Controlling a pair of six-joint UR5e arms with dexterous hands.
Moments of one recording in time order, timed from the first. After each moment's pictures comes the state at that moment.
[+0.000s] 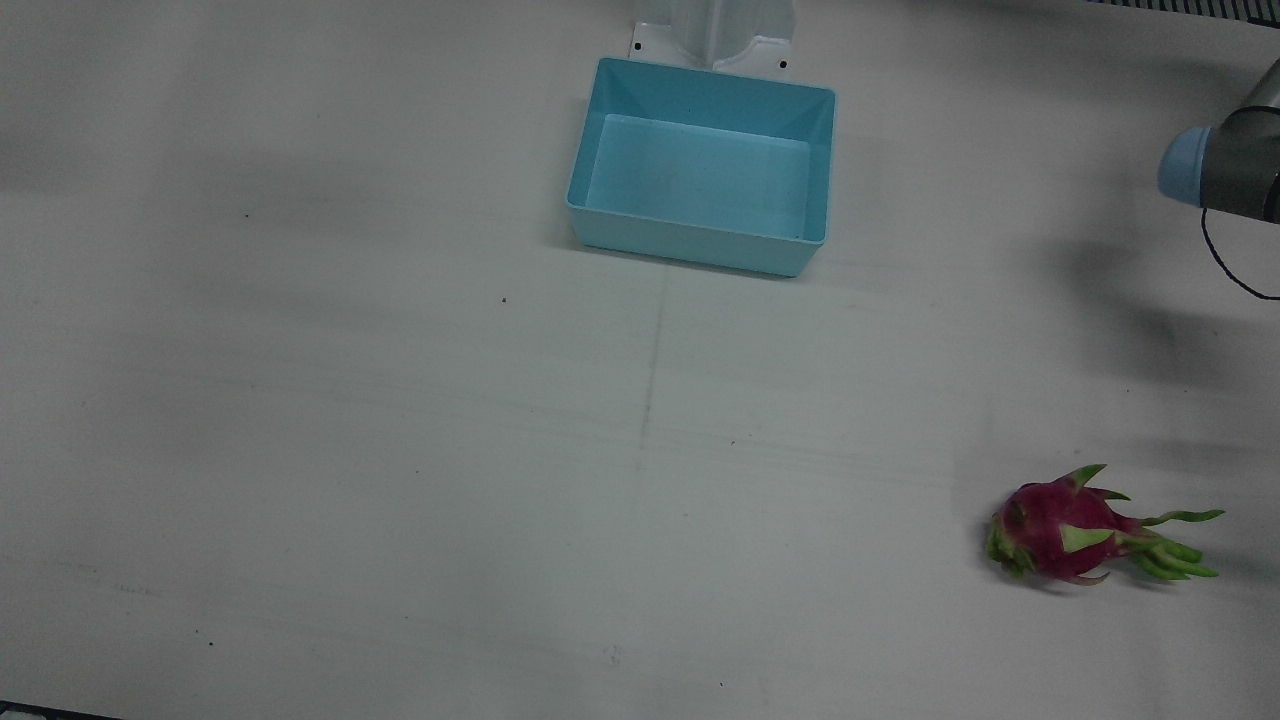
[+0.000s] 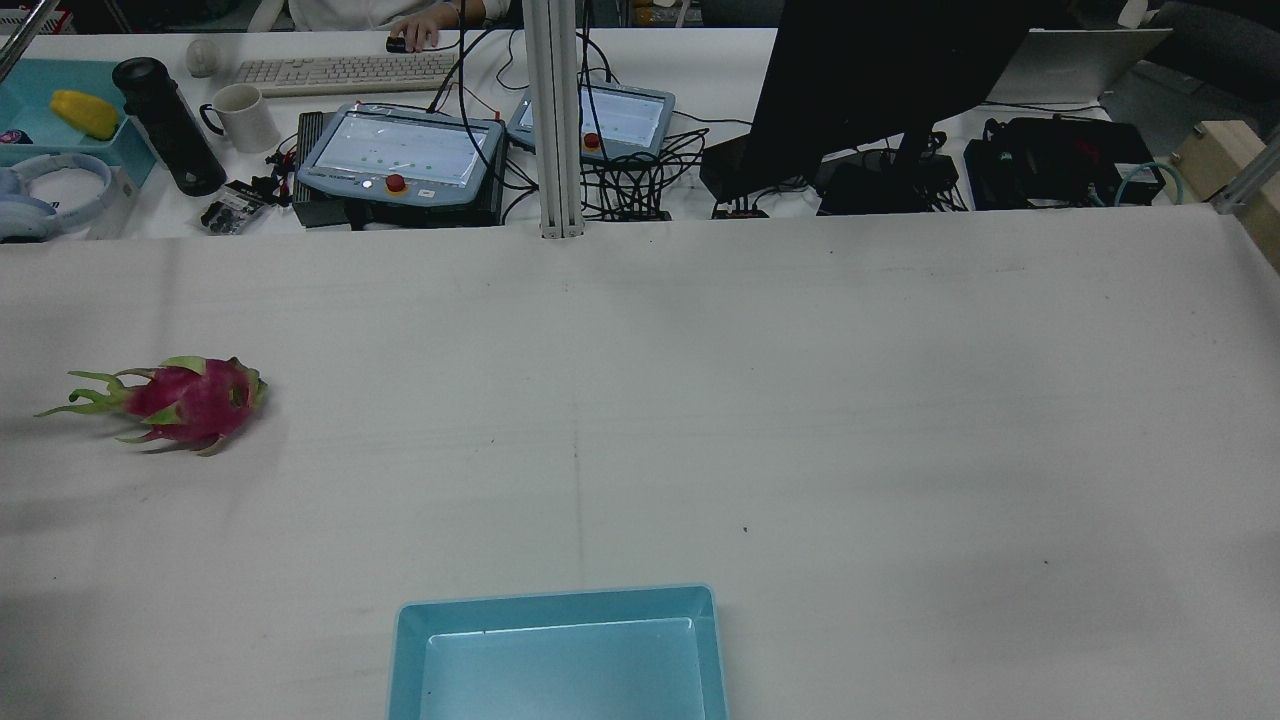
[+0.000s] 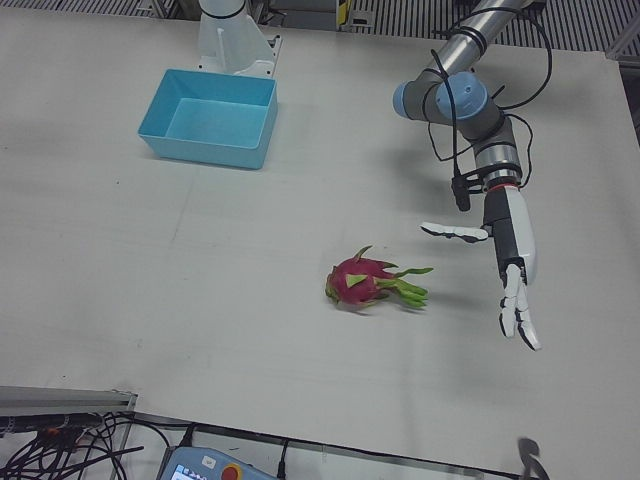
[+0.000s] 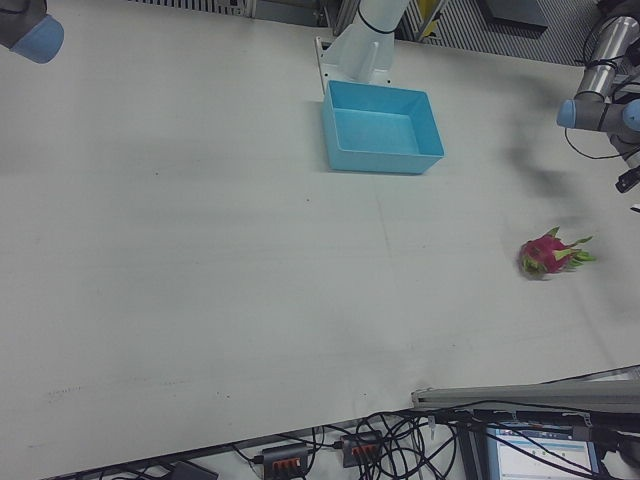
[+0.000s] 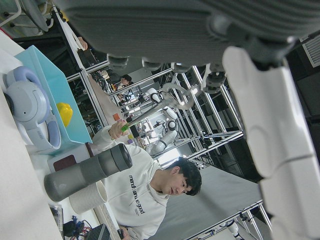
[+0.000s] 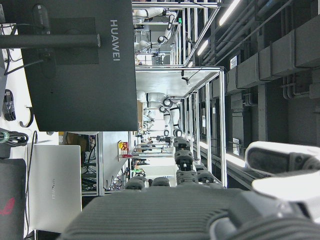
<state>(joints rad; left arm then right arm) -0.95 -1.62 -1.68 0.15 0.83 0.45 1.53 -1.58 1.56 -3.06 -1.48 0.05</state>
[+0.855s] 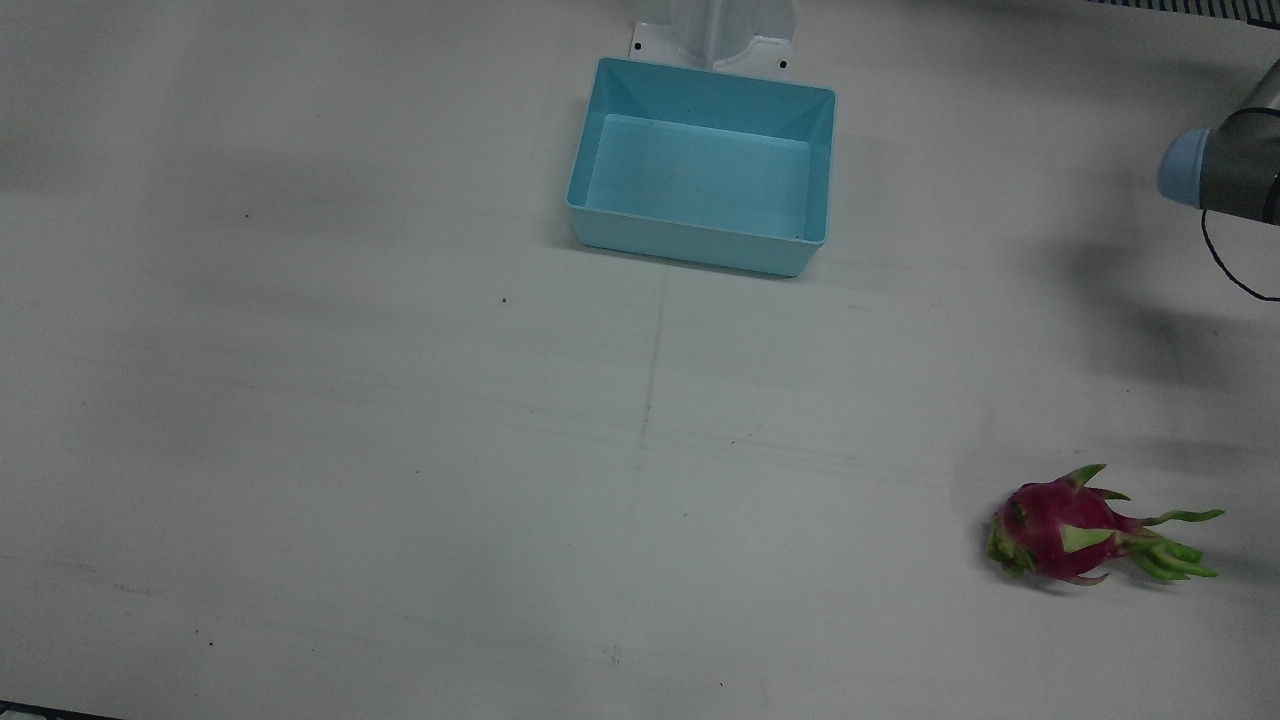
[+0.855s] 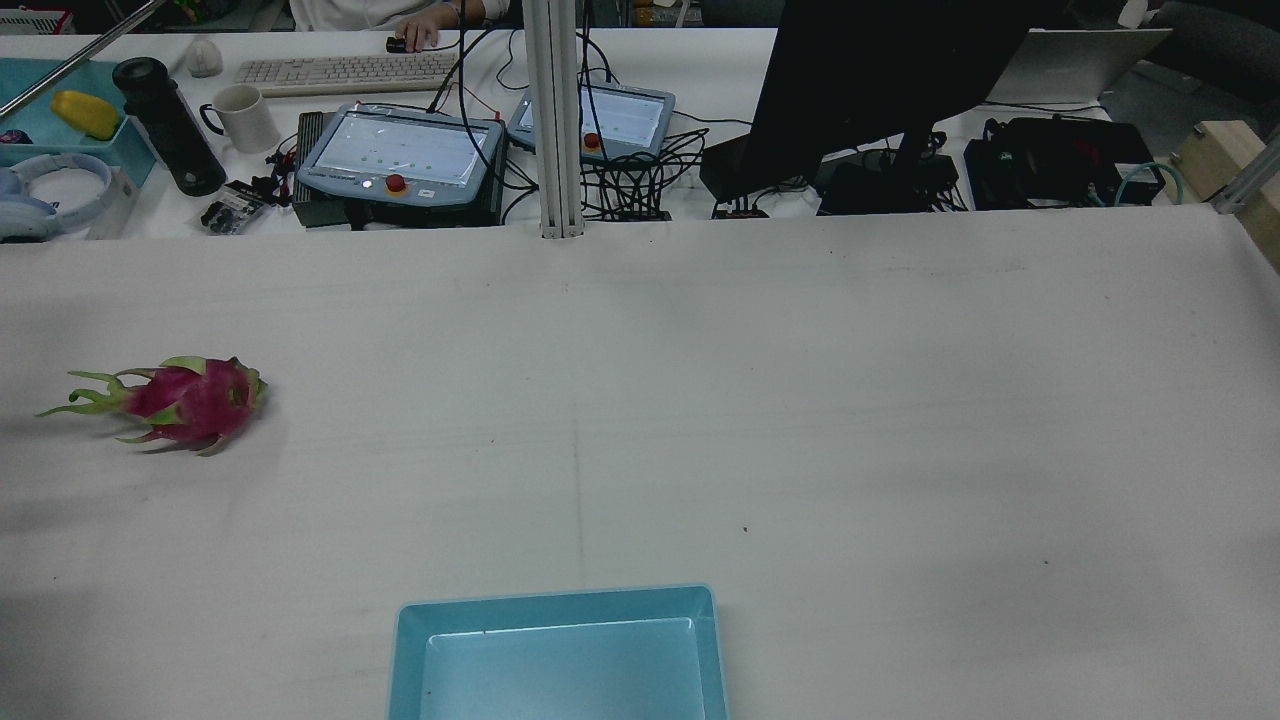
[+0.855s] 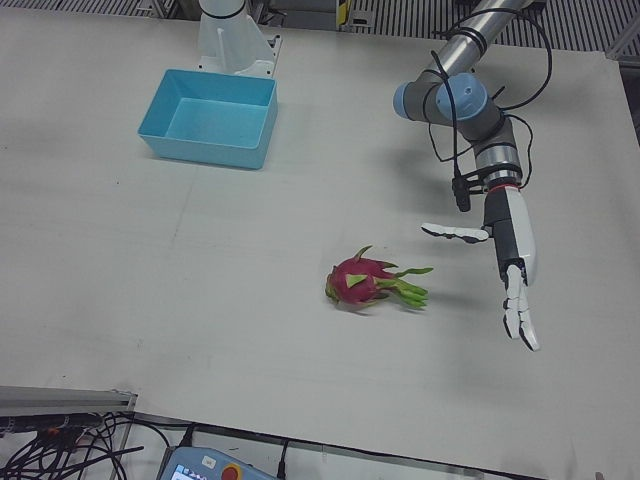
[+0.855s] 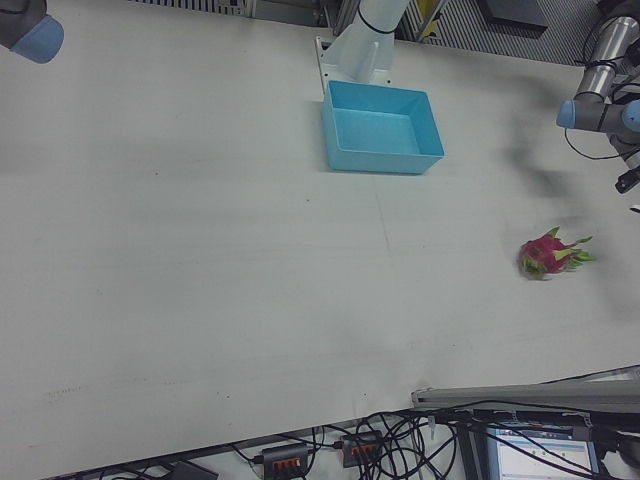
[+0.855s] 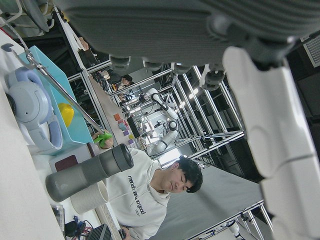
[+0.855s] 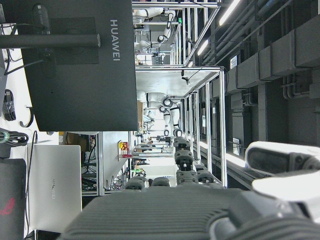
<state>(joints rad) -0.95 -1.62 -1.68 0.15 0.83 0.44 1.53 -1.58 1.56 -3.06 -1.48 0.05</state>
